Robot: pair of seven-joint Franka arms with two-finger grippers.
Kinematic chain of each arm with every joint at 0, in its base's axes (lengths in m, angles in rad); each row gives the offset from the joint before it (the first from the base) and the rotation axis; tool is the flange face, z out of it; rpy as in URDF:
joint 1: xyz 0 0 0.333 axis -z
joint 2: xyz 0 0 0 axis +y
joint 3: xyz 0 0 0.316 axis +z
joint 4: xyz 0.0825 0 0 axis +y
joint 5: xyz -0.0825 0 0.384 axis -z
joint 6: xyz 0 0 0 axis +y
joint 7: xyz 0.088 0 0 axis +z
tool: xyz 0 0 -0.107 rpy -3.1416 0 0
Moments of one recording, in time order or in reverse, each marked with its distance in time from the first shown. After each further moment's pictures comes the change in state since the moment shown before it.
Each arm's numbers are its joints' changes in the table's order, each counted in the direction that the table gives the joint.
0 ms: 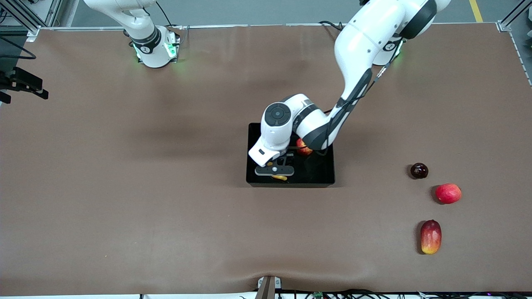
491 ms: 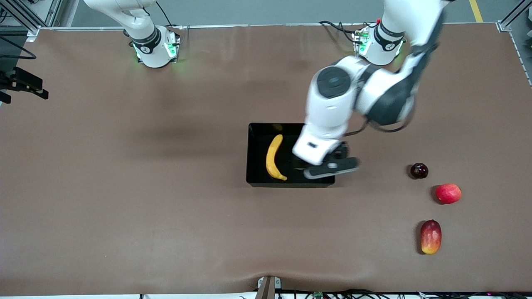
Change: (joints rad) left arm -0.189 -0.317 0.000 -0.003 0.000 0.287 -0.043; right arm 0.000 0.000 0.000 0.000 0.000 0.000 0.000
